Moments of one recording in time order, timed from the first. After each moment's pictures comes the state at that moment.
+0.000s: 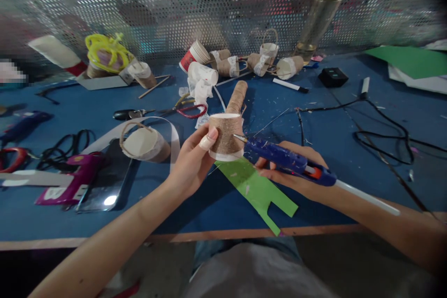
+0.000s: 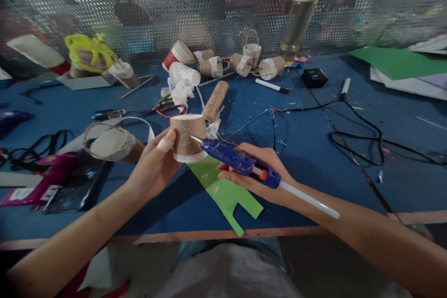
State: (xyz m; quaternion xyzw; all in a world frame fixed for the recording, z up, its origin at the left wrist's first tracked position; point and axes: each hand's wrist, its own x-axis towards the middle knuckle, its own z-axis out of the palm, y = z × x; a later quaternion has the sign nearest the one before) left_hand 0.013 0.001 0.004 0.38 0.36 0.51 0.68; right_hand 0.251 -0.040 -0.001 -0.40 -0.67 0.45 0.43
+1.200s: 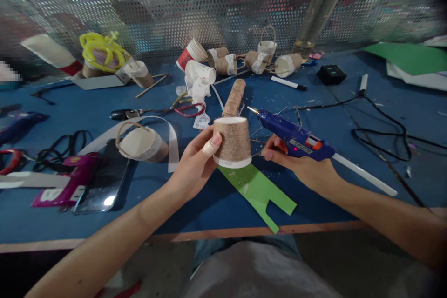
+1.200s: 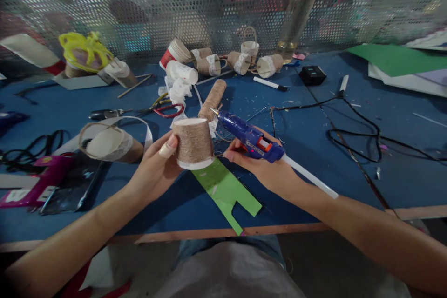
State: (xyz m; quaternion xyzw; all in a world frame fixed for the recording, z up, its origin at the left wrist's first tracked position) left_hand 0.015 -0.006 0.000 0.38 0.35 0.49 0.70; right_hand 0.239 -0.033 0.005 -0.52 -0.53 0.45 0.50
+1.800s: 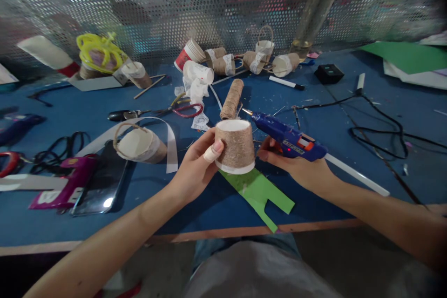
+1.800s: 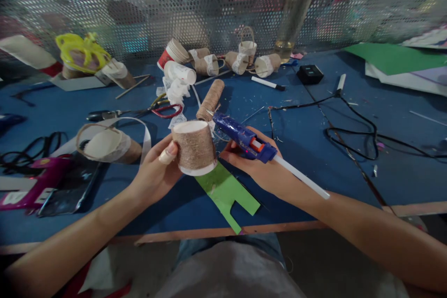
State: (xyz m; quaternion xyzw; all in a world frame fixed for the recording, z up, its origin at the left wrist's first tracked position) left_hand 0.015 -0.010 -0.007 0.40 0.33 0.47 0.71; right_hand 0.237 -0.033 0.001 -0.53 -0.51 0.47 0.49
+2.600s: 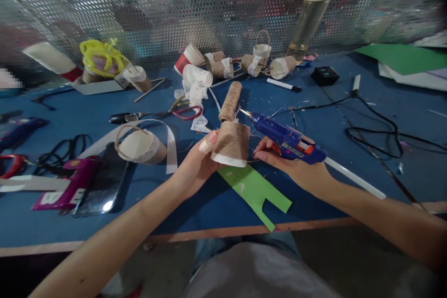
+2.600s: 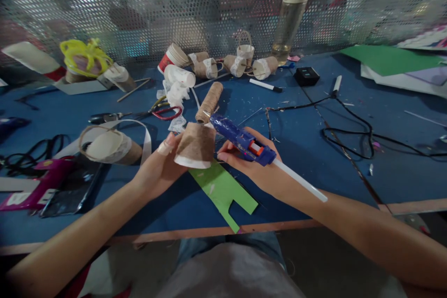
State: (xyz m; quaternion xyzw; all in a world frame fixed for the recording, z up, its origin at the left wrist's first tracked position) left_hand 0.016 -0.001 0.000 0.38 0.36 0.41 0.75; right_hand 0.236 -0.035 0.004 -0.46 -0.52 0.49 0.52
